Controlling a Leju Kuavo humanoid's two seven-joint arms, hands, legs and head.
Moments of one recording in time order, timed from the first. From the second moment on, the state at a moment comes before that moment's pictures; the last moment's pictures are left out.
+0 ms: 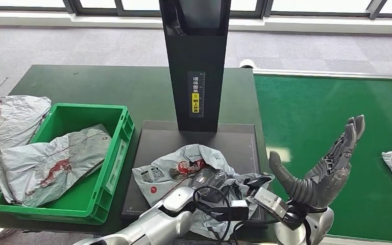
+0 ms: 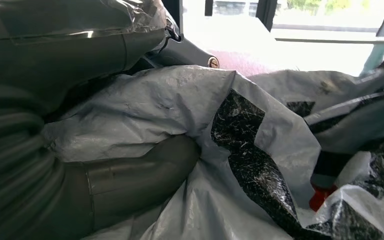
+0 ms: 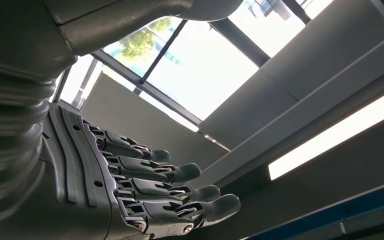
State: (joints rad) left arm -0.55 -0.37 -0.77 -0.44 -1.00 0.23 -0.01; right arm 0.01 0.33 0.01 -1.67 0.75 -0.70 -0.70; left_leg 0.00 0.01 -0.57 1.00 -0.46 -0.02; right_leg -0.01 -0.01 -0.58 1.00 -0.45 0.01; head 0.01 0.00
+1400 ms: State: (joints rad) left arm -0.32 -0.21 0.09 -1.63 -1.57 0.70 -0.05; right arm 0.05 0.33 0.00 -1.67 0.74 -0.70 -0.70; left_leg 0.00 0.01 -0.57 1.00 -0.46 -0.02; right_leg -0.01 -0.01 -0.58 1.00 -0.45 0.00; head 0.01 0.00
